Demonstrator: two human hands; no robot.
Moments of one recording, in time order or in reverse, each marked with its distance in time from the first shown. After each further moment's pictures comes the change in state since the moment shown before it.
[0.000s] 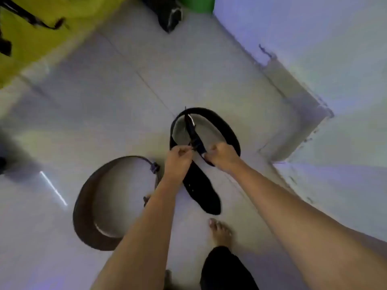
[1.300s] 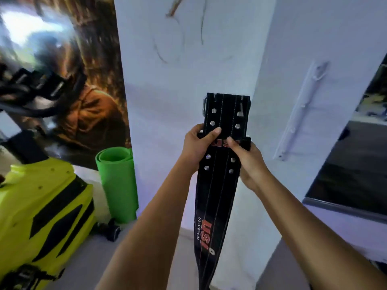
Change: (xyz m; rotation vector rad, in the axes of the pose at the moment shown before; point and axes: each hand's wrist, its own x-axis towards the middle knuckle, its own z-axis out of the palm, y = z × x) left_hand -0.662 0.471 -0.083 -0.197 -0.830 1.104; right_hand -0.708 -0.205 -0.324 1.103 1.070 -0.605
